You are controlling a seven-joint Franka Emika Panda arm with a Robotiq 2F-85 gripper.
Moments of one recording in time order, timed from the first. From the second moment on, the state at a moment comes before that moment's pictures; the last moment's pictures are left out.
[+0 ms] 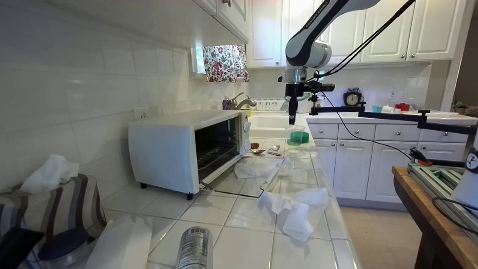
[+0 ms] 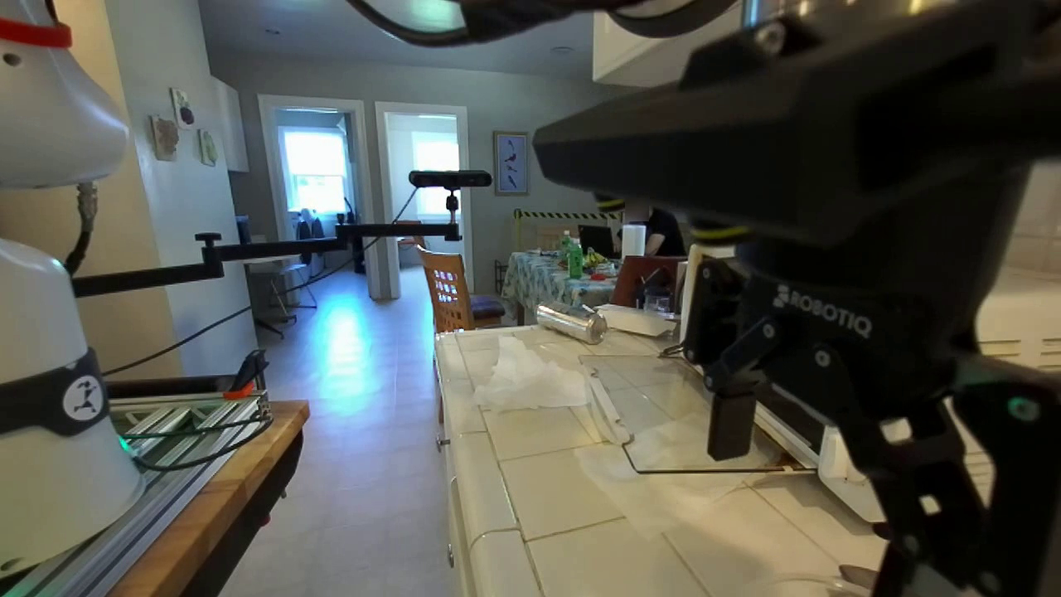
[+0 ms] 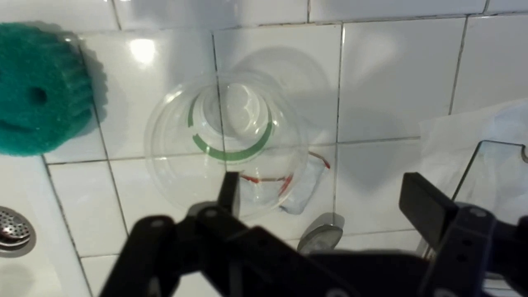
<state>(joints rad) -0.25 0.25 -0.25 -2.12 0.19 2.36 -0.70</state>
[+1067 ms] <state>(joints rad) -0.28 0.30 -0.19 -2.08 0.19 2.37 -0.69</state>
